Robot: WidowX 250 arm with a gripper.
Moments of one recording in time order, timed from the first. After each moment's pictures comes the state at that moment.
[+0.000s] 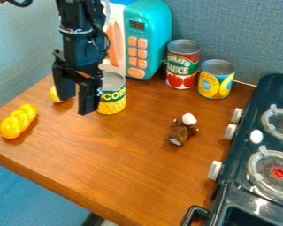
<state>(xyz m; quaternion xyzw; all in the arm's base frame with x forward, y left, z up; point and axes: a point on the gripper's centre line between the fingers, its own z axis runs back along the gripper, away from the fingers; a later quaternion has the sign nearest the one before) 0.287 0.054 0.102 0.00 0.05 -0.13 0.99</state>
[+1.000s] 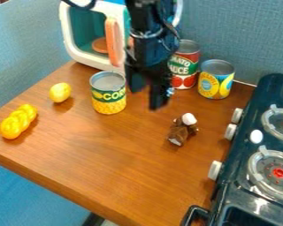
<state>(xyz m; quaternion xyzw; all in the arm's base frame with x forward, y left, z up) 0.345 -0.035 0.105 0.00 -0.08 -0.23 0.97</state>
